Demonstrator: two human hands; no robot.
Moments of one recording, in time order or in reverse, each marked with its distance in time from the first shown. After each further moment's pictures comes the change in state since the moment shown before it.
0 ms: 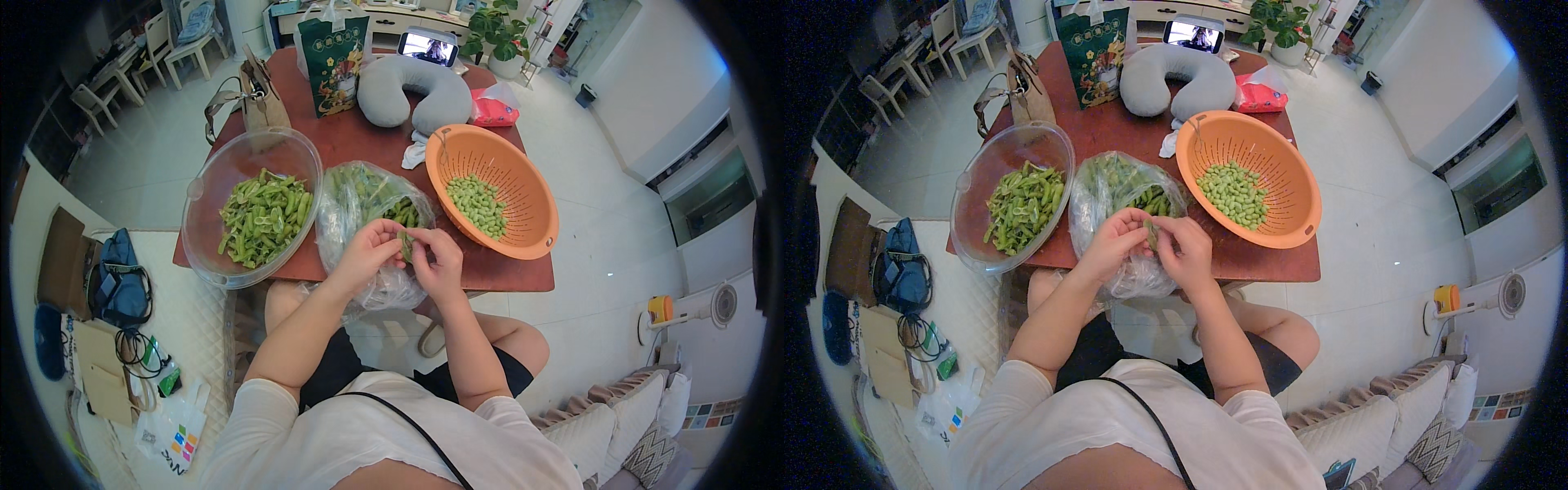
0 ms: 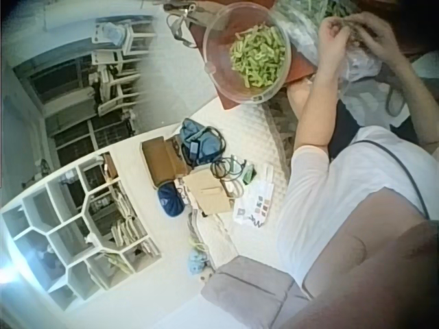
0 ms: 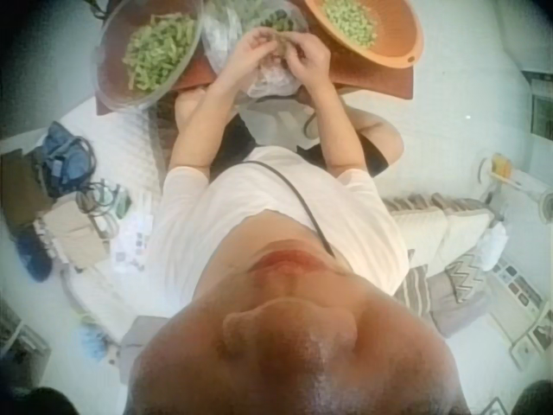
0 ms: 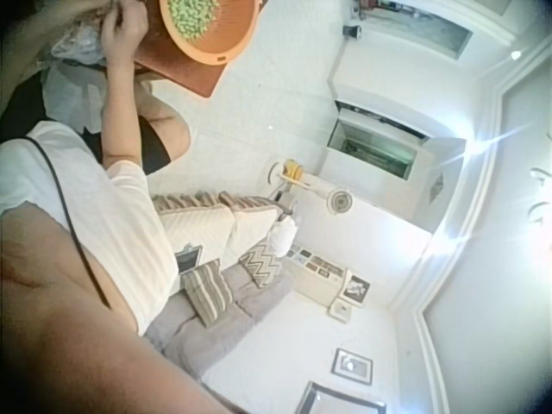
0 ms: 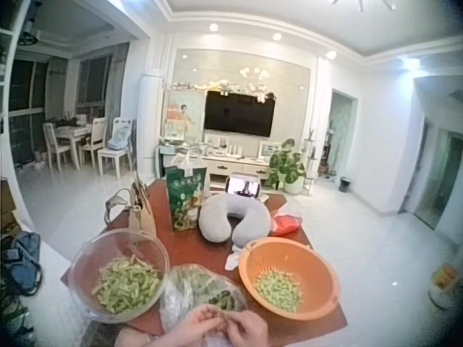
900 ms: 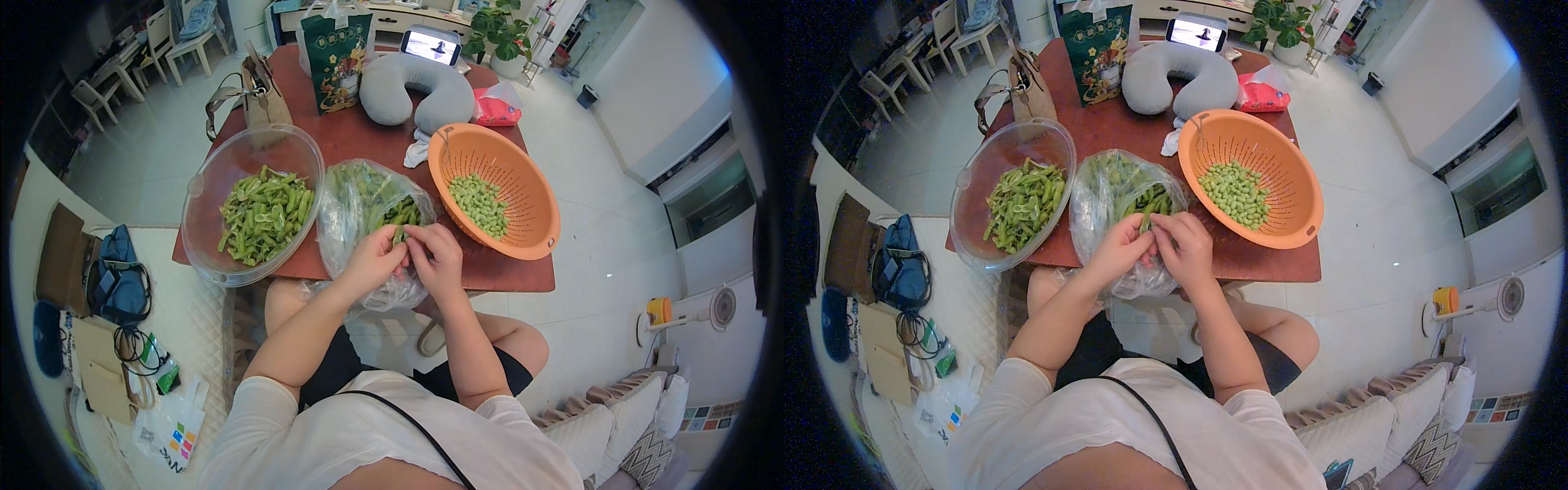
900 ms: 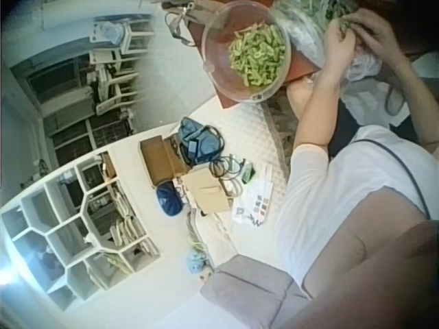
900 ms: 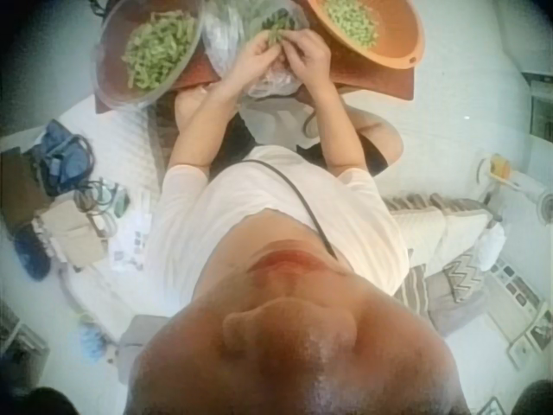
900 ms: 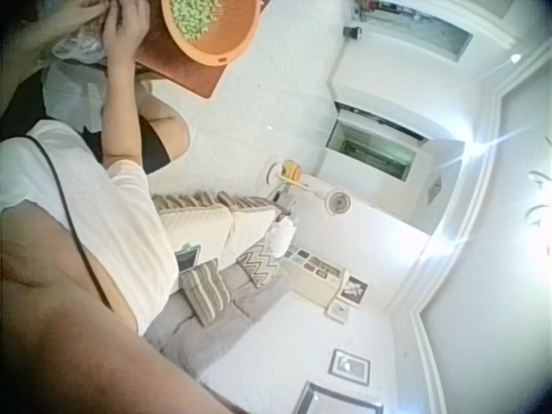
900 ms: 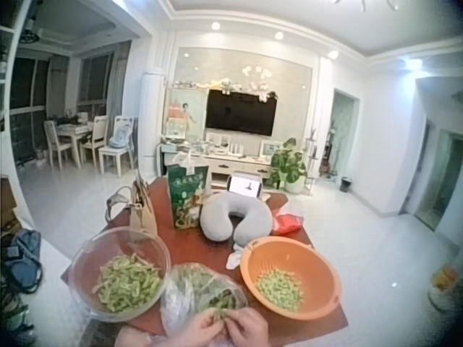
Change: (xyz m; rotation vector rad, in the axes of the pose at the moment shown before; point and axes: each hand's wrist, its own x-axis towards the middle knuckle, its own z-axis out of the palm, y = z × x) left_hand -0.001 -0.008 0.005 0.295 -0.004 0.025; right_hand 0.001 -0.002 0.001 -0.004 -0.036 0.066
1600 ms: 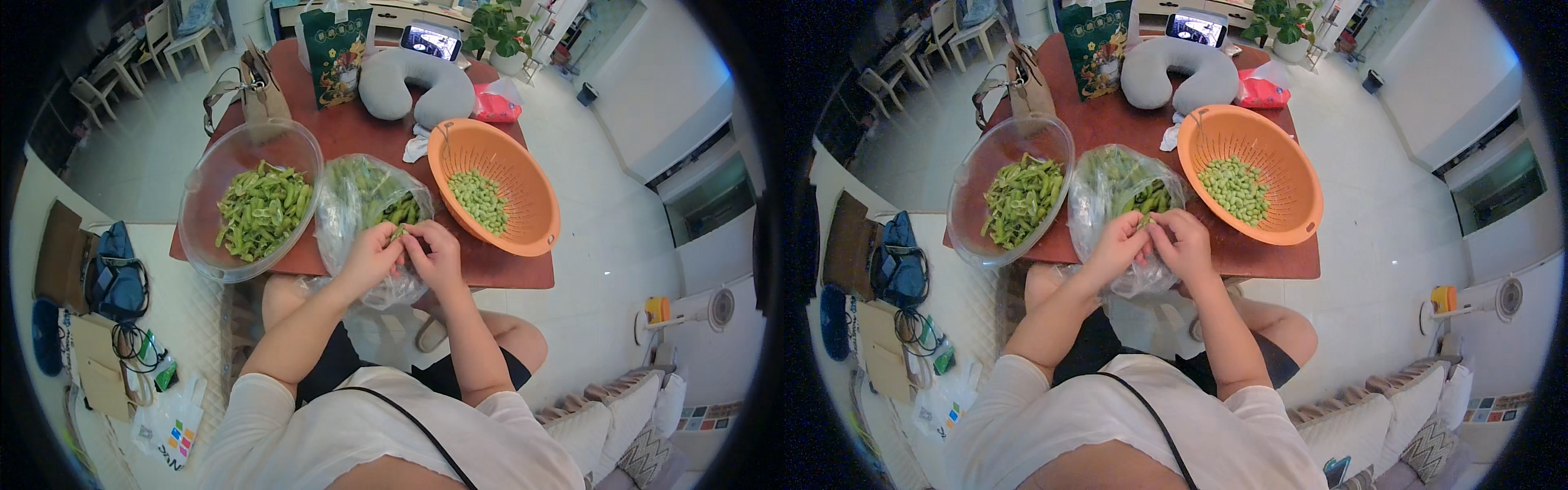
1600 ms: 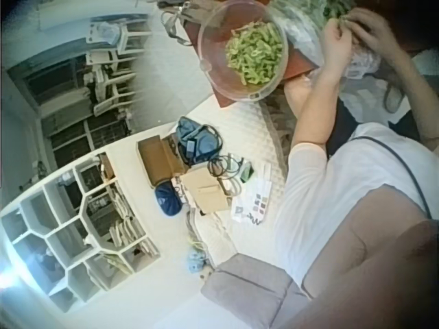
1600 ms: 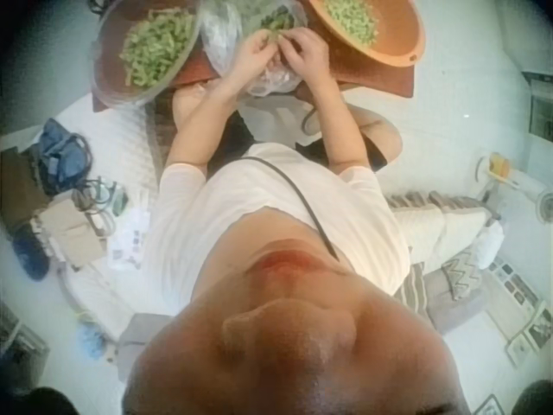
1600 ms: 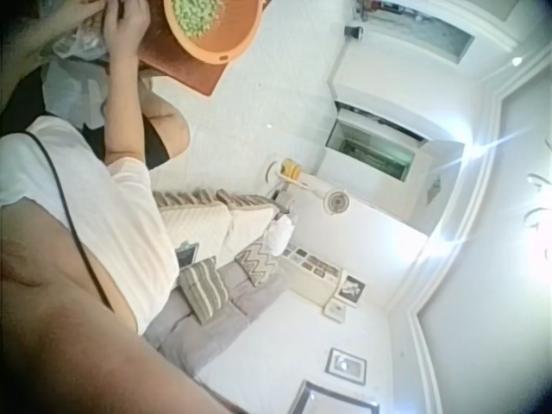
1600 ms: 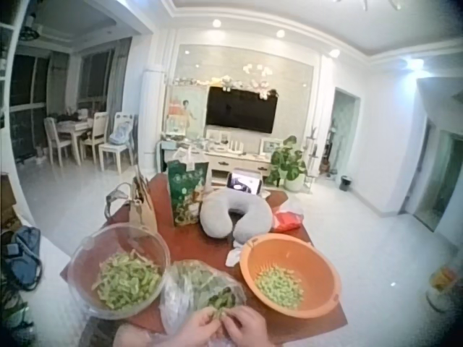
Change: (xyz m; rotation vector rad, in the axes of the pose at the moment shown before) left_hand -0.004 0.004 0.002 0.015 0.063 -0.063; right_hand -0.003 0.008 0.000 -0.013 -0.078 0.055
